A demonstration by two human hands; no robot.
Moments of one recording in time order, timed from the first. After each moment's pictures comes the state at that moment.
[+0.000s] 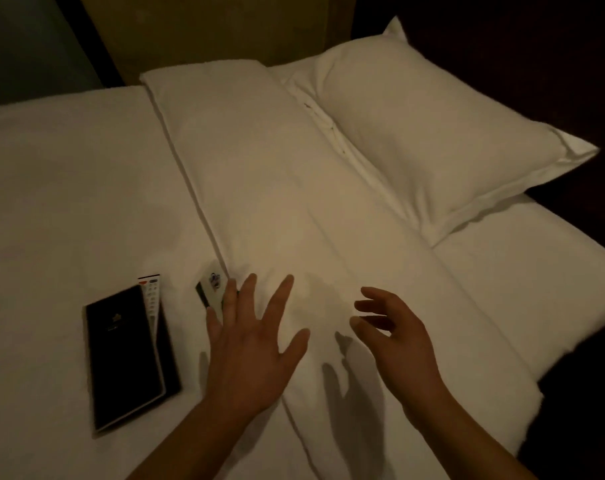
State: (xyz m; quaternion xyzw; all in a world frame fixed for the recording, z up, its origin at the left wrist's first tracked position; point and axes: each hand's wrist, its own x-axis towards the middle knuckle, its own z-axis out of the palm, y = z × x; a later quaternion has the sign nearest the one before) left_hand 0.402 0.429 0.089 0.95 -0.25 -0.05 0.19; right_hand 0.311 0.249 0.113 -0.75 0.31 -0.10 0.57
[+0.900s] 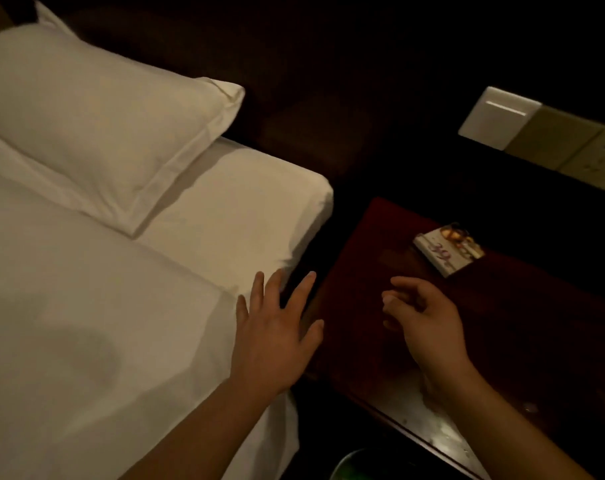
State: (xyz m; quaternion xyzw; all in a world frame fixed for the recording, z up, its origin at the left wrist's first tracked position) left_hand 0.114 0.089 0.066 0.79 -0.57 -0.14 0.16; right_hand -0.077 -0.008 0.104 -0.55 0.59 -0.31 0.51
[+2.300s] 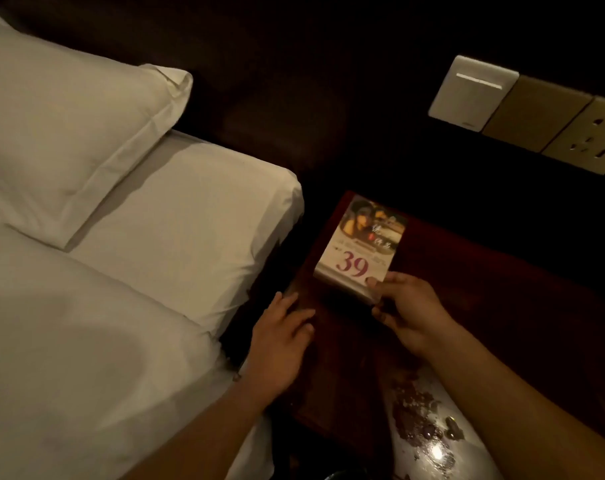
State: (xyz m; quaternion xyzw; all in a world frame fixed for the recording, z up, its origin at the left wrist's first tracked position) left_hand 0.065 0.016 -0.019 0.73 -0.46 -0.36 0.35; right_hand -0.101 -0.112 0.057 -0.34 0.60 -0.26 0.68
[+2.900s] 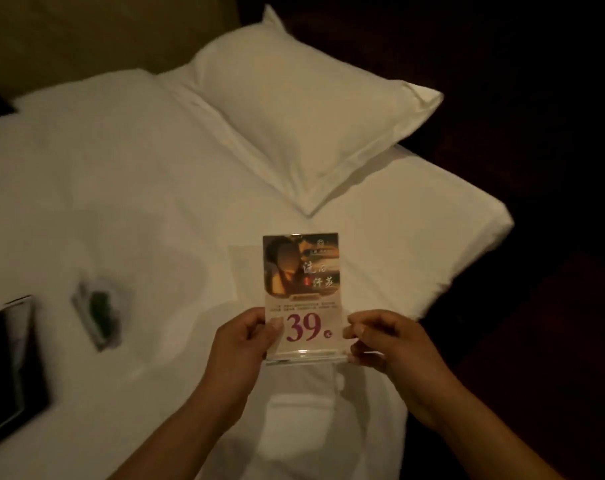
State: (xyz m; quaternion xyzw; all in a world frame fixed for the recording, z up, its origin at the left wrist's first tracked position) left_hand 0.268 0.268 0.079 0.74 -0.09 -0.32 0.58; right_hand 0.133 0.090 0.075 -0.53 0.39 -0.07 0.75
